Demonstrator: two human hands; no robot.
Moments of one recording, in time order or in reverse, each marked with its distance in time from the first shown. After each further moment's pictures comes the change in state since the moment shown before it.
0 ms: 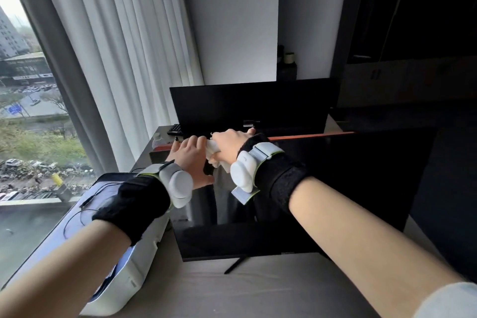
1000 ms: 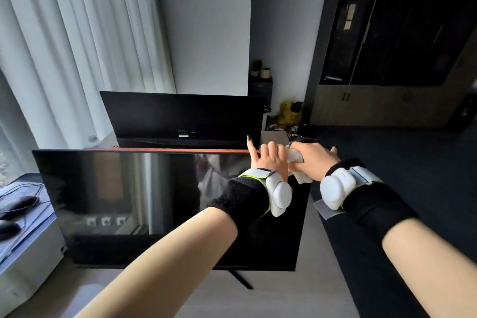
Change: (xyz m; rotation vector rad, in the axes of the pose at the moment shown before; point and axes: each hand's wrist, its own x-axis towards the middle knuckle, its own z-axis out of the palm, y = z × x) left_hand 0.084 0.414 -0.006 -0.070 0.156 0.066; right_hand -0.167 0.355 -0.078 0.016 0.118 0.357
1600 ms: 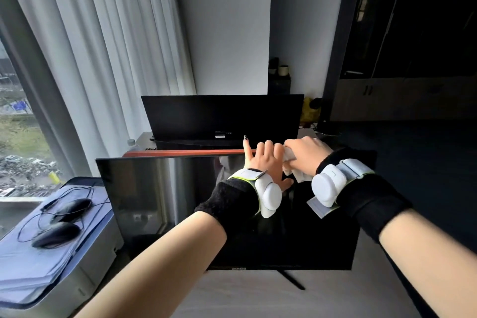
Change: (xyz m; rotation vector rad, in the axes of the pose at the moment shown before) left_hand -0.028 -0.148 0.005 -0.042 0.042 0.077; right_hand 0.006 -0.142 0.025 -0.127 0.033 -0.220
